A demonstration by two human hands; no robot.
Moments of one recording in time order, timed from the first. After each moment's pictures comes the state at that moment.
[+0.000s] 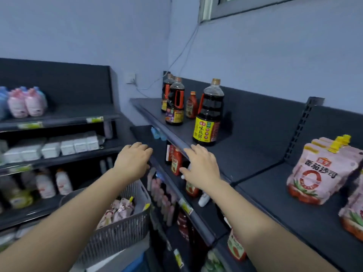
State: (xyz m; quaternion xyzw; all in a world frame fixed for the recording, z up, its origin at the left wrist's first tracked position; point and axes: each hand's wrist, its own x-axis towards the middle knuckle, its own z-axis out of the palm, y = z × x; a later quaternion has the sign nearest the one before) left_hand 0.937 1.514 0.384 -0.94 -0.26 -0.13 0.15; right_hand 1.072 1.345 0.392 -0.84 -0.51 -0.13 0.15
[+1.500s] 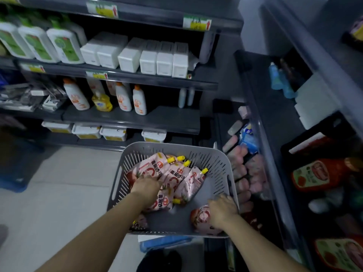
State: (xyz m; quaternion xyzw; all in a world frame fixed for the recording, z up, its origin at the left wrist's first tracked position) left_hand 0.866 1.764 0.034 -0.84 -0.46 0.24 -0.13; right_hand 1.086 1.665 0.063 -0.69 -0.63 0.20 -0.31
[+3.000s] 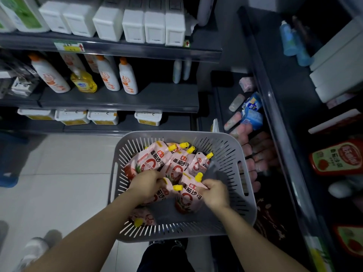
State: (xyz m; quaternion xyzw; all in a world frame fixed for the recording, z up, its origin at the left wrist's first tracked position) left_hand 0.852 1.786 -0.010 -0.77 -0.51 0.10 -0.37; right_hand 1.051 1.687 0.006 -0.85 -0.35 0.37 0.15
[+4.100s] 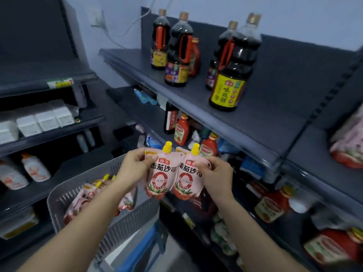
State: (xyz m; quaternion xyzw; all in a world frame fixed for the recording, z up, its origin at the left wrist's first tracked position) left_hand 0.925 1.611 0.276 -0.70 -0.23 -0.22 -0.64; right_hand 1.031 1.432 0.266 -0.80 -0.19 -0.02 0.57
